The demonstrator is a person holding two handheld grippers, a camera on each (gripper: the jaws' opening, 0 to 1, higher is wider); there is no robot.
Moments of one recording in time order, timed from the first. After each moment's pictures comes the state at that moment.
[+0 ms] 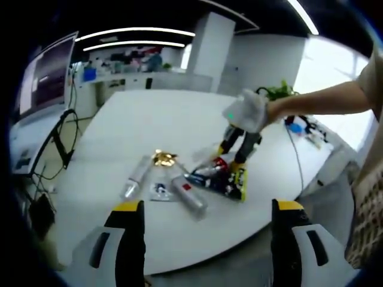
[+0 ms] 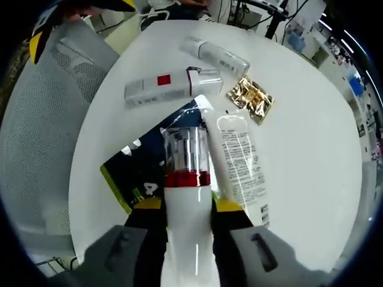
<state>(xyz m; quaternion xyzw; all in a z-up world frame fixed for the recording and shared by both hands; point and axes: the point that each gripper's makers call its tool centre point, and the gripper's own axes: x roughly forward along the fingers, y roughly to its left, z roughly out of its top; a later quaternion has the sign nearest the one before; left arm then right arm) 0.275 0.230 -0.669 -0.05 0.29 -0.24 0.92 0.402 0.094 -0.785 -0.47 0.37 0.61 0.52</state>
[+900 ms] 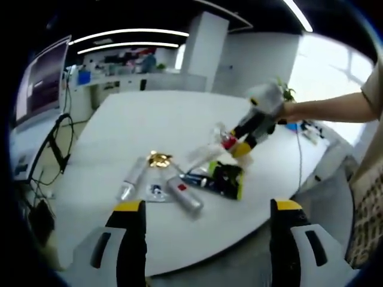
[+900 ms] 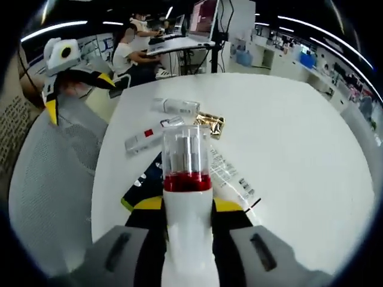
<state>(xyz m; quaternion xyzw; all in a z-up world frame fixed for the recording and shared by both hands) 0.272 0.224 -0.668 -0.04 0.29 -0.26 0.92 0.403 0.072 -0.723 -0.24 0.32 0.58 0.71</state>
